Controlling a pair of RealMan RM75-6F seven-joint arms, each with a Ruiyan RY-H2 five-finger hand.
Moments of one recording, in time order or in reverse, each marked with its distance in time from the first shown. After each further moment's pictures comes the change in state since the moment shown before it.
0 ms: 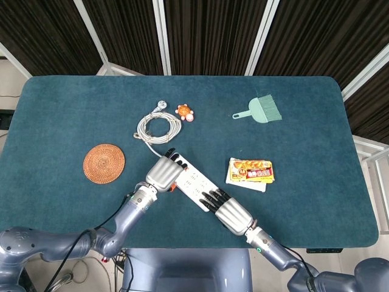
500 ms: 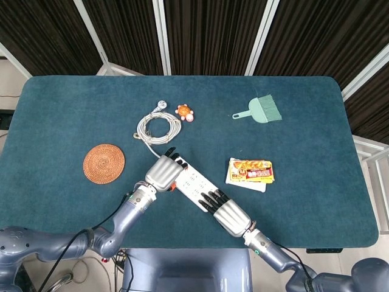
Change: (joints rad) left arm 0.002 0.031 -0.011 -0.044 0.004 -0.008 0.016; right arm 0.001 -0.025 -0.016 -0.002 -0.008 -0.012 -0.028
